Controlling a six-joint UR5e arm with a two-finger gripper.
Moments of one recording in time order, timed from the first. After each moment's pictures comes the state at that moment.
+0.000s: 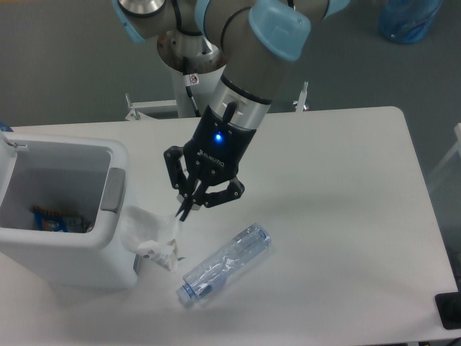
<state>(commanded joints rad) 2.46 -1.75 -1.46 -1.10 0.79 0.74</state>
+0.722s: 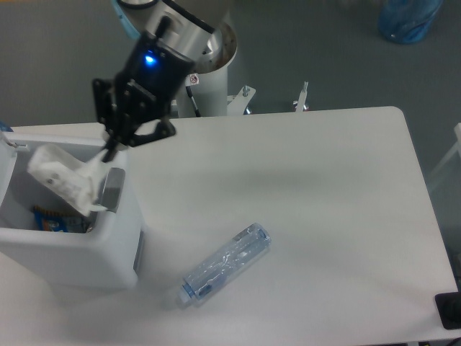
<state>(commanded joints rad) 2.32 -1.57 -1.60 -1.09 0.78 0.74</state>
